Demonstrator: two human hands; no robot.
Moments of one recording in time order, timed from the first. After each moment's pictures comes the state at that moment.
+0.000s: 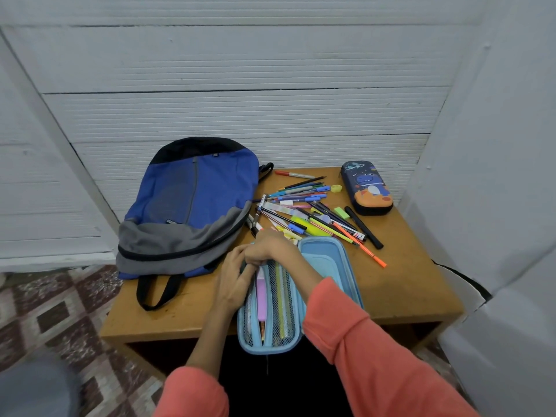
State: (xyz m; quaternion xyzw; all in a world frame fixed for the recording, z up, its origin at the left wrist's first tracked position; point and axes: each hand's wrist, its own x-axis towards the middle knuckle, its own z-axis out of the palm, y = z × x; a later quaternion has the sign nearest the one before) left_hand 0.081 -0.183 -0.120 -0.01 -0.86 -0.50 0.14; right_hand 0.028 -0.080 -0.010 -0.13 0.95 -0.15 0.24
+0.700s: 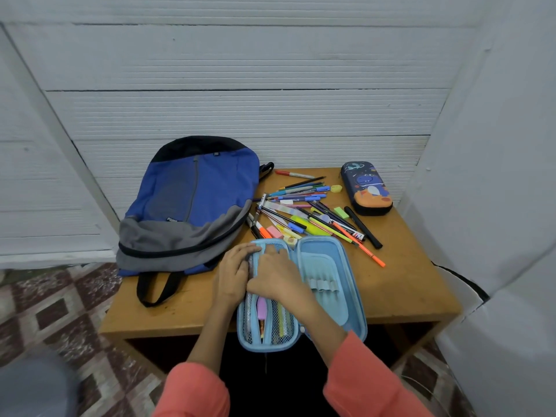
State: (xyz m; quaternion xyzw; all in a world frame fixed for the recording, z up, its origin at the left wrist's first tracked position) left_hand 0.067 -0.190 -0.140 -0.01 -0.86 -0.48 0.17; right_hand 0.093 -0.064 -0.027 -0.15 0.96 -0.16 0.16
